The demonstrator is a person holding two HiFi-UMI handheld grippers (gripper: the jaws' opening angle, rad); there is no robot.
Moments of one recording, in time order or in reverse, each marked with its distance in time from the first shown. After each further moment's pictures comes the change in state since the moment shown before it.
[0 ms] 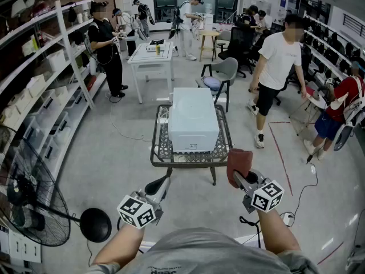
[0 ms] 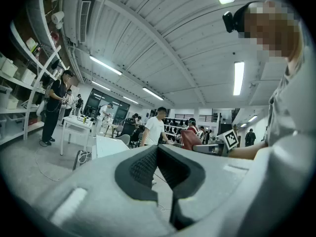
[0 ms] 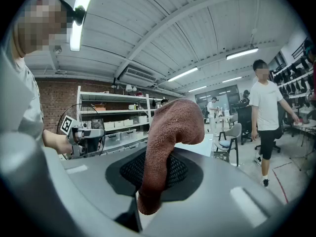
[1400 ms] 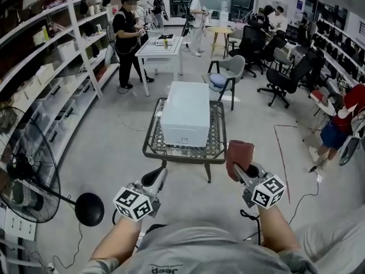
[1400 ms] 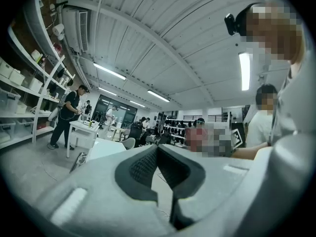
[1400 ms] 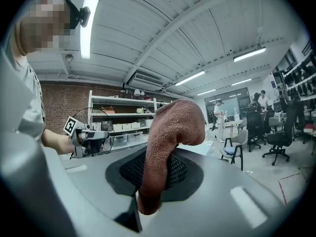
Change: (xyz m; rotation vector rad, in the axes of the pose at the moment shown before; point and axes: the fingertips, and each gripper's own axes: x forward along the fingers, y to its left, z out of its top) left arm 0.059 -0.069 -0.005 0.020 -0.040 0.115; right arm -0.056 -0.066 0.024 -0.049 -0.036 0.110
